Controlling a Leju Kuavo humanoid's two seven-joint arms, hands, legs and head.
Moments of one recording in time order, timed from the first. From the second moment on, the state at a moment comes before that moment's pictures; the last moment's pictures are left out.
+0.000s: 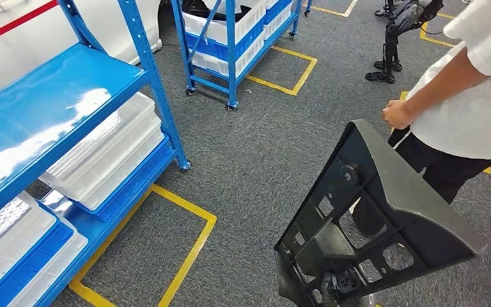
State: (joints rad) left arm -0.04 -0.14 0.93 -0.22 -1.04 0.04 -0.33; right arm 0.50 0.21 0.18 -1.88 -0.06 -0.03 -0.67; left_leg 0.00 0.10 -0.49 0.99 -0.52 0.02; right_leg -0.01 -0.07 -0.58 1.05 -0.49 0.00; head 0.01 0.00
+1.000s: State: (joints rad) left arm -0.04 -0.13 0.93 -0.22 -1.05 0.04 -0.33; right arm 0.50 0.23 0.16 -1.88 -0.06 -0.02 -0.67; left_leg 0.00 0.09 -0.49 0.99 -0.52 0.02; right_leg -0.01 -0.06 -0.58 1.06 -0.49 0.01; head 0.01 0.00
